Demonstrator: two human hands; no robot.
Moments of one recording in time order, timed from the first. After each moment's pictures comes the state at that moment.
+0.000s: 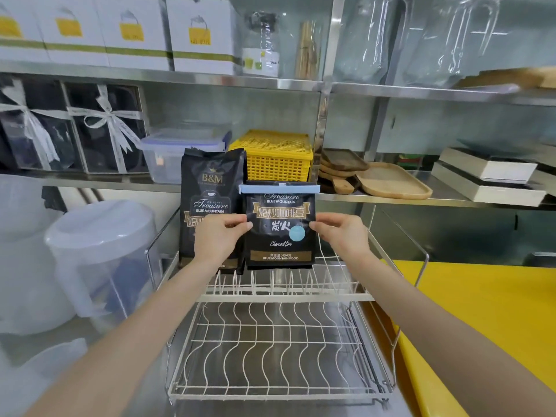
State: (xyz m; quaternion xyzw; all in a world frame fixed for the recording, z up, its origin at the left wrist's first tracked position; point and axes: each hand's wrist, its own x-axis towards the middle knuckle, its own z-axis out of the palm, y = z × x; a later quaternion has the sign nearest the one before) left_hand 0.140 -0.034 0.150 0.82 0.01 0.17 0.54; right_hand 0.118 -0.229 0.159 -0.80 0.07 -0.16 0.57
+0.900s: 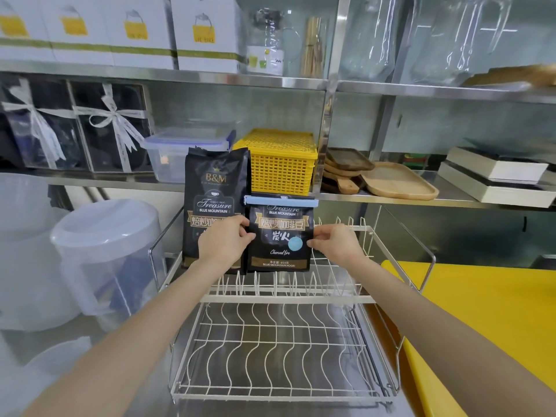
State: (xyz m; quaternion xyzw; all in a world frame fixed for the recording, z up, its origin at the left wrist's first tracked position) left_hand 0.152 -0.034 0.141 0.95 -0.04 0.15 0.28; right_hand 0.148 -0.232 0.134 -0.90 0.05 -0.06 0.42
